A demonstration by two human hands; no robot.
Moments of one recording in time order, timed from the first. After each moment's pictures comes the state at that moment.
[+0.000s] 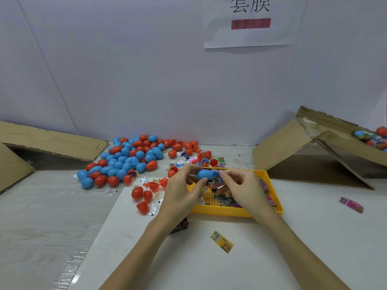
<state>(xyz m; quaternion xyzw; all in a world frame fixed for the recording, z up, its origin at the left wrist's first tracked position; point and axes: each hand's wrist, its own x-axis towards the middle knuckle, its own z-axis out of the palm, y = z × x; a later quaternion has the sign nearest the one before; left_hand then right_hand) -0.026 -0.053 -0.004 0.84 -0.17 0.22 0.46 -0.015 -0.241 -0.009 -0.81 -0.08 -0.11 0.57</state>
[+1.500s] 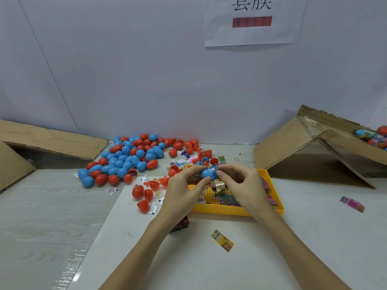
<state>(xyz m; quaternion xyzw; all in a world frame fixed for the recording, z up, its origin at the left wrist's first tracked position) -0.030 -0.055 0.002 0.82 -0.16 0.18 0.52 -0.022 -0.240 -0.003 -0.79 -0.13 -0.18 0.57</state>
